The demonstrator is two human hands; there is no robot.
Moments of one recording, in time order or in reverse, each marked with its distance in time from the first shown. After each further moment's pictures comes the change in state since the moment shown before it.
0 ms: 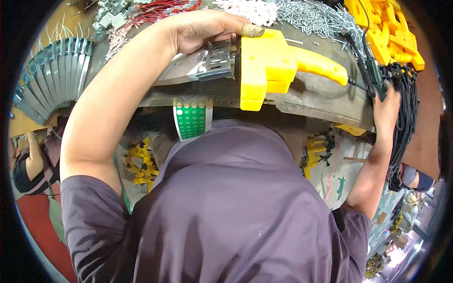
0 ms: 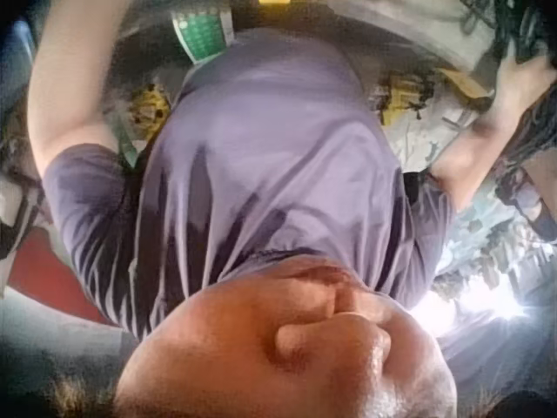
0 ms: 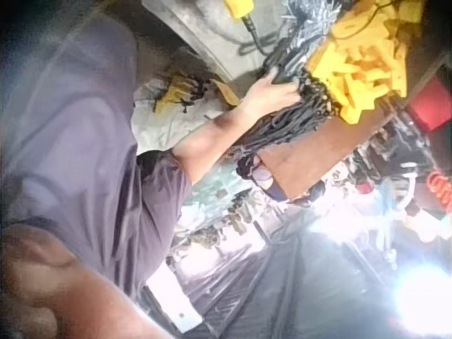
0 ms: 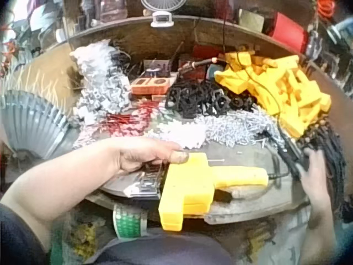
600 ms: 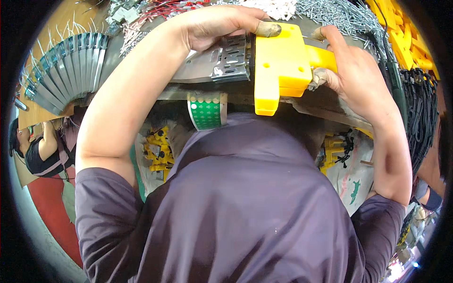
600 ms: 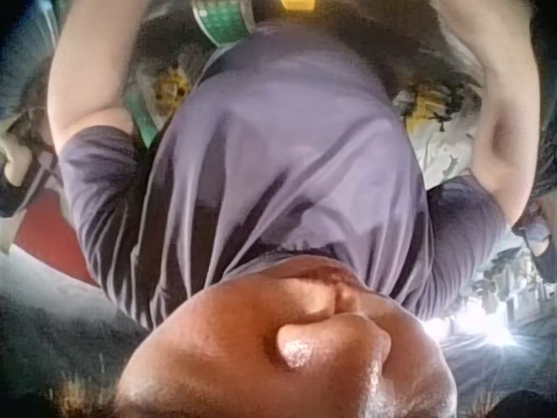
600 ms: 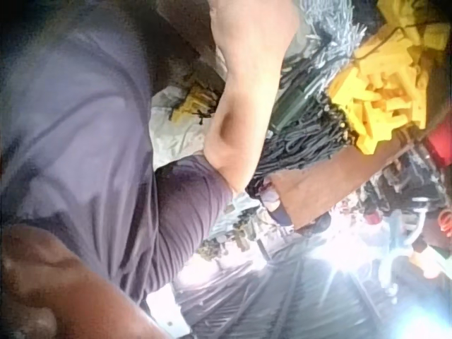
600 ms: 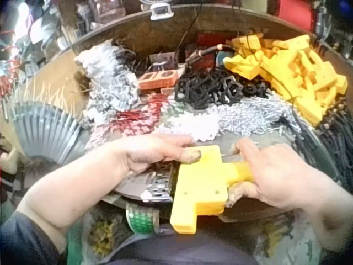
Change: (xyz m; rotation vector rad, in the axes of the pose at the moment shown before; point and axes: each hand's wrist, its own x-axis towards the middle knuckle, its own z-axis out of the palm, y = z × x) left_hand 0.001 0.001 0.005 -0.065 -0.004 -0.013; right_hand 0.015 -0.176 -0.054 0.553 -0.339 -0.813
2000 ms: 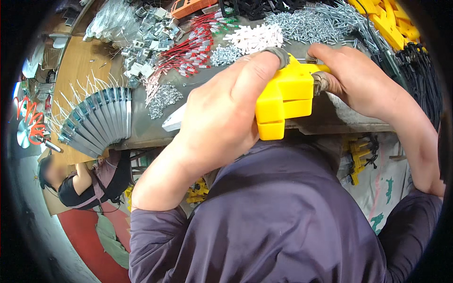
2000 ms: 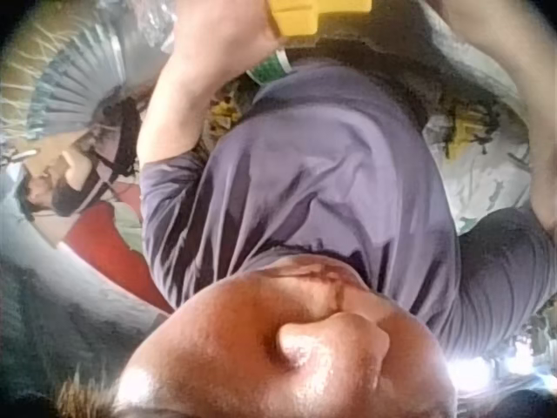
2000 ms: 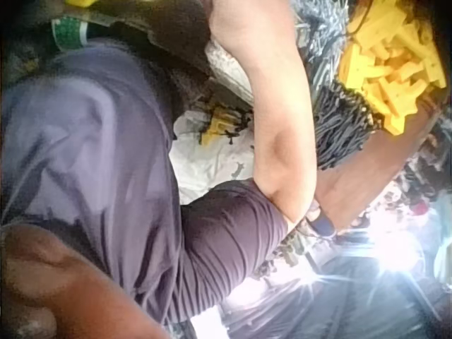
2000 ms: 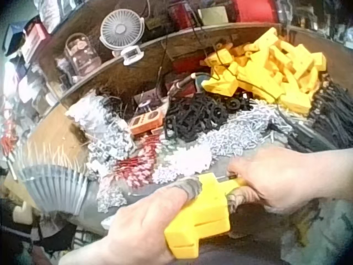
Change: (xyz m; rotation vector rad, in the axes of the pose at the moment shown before) left_hand -0.068 0.027 0.085 1.228 0.597 0.759; right_hand 0.010 0.003 -0.031 0.193 -0.049 0.028
